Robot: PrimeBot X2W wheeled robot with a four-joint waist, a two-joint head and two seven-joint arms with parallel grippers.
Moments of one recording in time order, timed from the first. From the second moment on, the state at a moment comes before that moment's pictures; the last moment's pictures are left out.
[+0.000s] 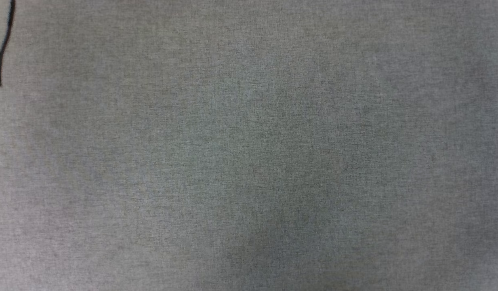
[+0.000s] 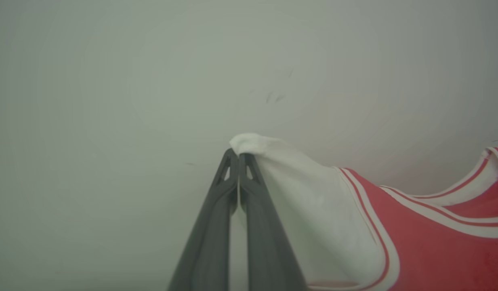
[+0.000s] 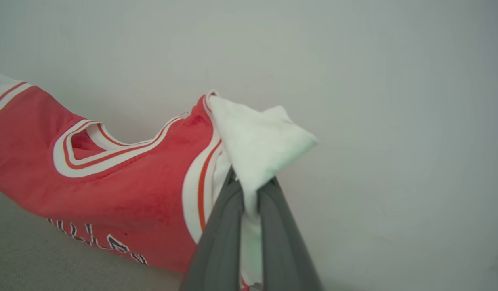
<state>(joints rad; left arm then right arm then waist) -1.53 0.48 -0.42 0.84 -0.65 -0.05 -0.21 -1.61 -0.29 0.41 0.82 0.36 0.13 0.05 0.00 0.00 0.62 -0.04</state>
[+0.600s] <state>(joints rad) -0.87 0.46 -0.24 0.61 -0.71 -0.01 -0.26 -1.00 -0.39 0.51 0.63 0.58 0.13 -0.03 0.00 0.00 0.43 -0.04</state>
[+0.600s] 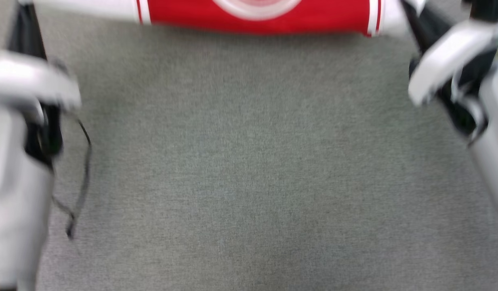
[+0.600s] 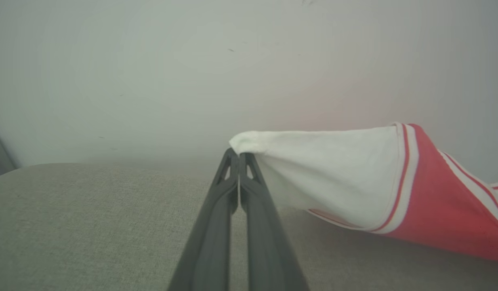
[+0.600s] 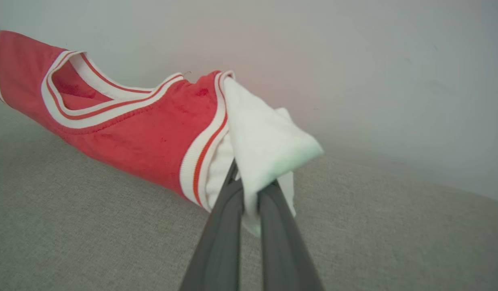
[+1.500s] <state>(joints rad) 0.22 0.46 -0.19 0.07 -0.69 0.28 -0.14 0.05 -0.33 0.24 0.22 0.47 0.13 0.25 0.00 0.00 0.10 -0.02</state>
